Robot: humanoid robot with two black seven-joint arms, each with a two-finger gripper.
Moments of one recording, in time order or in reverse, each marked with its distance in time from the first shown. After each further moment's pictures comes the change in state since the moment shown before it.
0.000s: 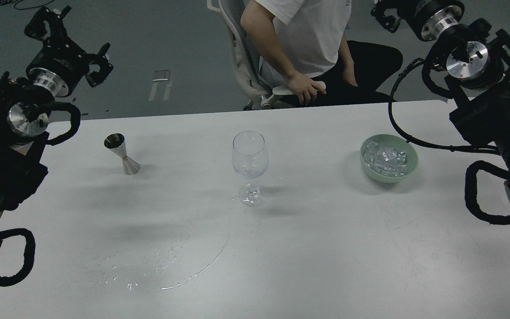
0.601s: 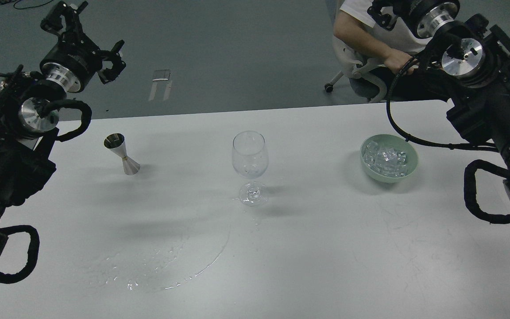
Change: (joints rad) left arm -0.031 -0.022 0.069 0.006 -0.018 -0.013 -0.009; right arm 0.004 -0.011 -0.034 0.010 0.010 -0.005 0.012
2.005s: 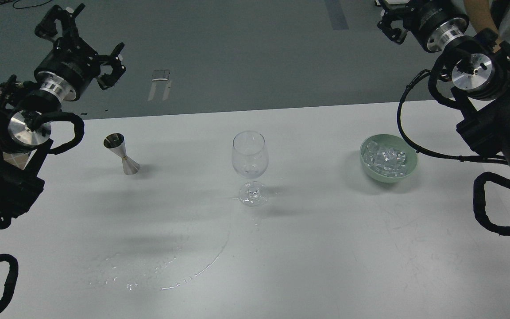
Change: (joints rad) left arm 0.244 0.146 -0.083 -0.428 -0.100 0.149 0.016; right arm -0.085 -0.042 -0.006 0.047 0.000 0.018 0.000
